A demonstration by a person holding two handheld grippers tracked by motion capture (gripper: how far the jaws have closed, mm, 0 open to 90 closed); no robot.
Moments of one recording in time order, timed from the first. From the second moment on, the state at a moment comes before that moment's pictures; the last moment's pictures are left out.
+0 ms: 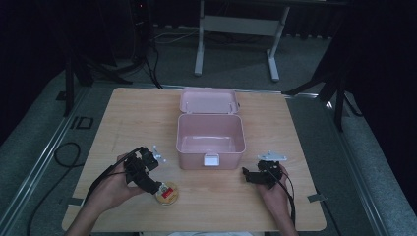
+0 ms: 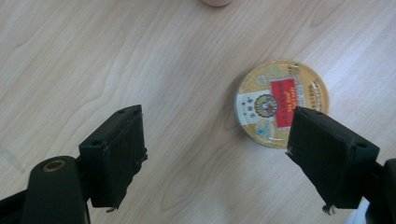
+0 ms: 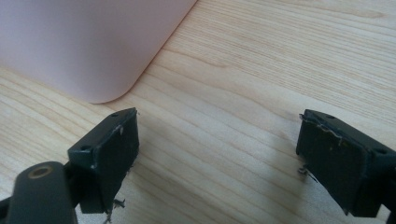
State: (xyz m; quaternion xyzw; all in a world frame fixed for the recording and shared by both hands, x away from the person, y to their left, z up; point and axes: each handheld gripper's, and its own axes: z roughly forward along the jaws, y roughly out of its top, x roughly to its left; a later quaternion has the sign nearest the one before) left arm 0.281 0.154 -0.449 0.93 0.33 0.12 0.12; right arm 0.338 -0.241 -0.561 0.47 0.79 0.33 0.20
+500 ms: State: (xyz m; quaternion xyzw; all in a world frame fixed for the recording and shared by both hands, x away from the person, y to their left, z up) left arm 0.281 0.133 -0.461 0.94 0.30 0.09 0.09; right arm 0.338 -0.241 -0.561 0.47 0.79 0.33 0.20
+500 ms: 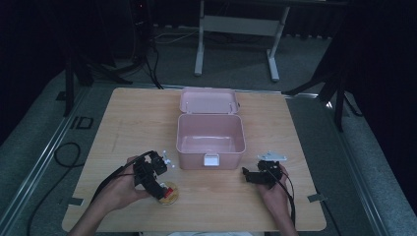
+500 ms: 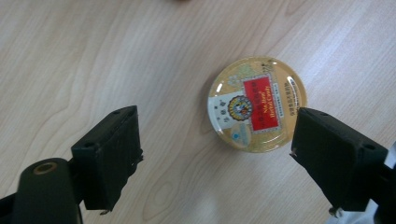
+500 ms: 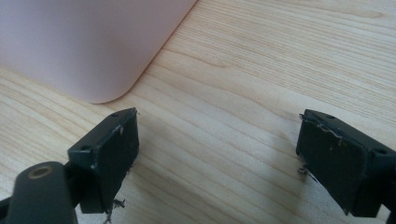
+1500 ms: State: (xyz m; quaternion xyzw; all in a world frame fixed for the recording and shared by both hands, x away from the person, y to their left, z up) left arm 0.278 0.109 -0.490 0.96 0.25 0.05 0.06; right arm 0.338 -0.241 -0.561 0.47 0.79 0.33 0.20
